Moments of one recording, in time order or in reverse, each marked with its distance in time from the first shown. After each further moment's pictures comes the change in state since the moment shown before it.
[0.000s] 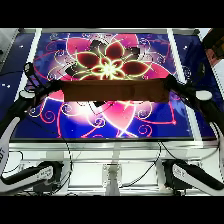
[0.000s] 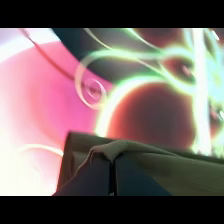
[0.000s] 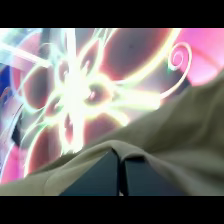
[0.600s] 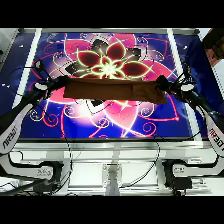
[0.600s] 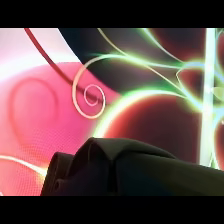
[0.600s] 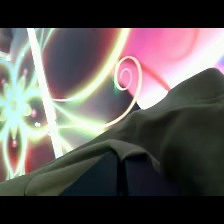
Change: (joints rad) left arm -0.069 -0.267 0.195 -0.001 0.061 -0.067; right arm 0.023 -0.323 0.141 -0.039 -0.082 0.048
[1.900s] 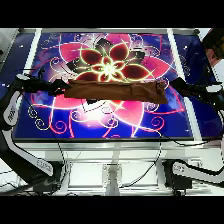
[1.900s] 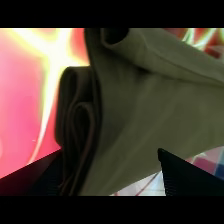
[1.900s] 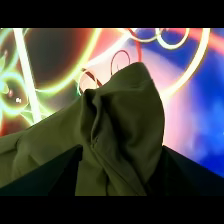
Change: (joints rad) left arm 0.280 -0.355 0.438 0.169 -0.999 -0.118; right arm -0.261 0.154 0.003 -0.219 0.351 0.000
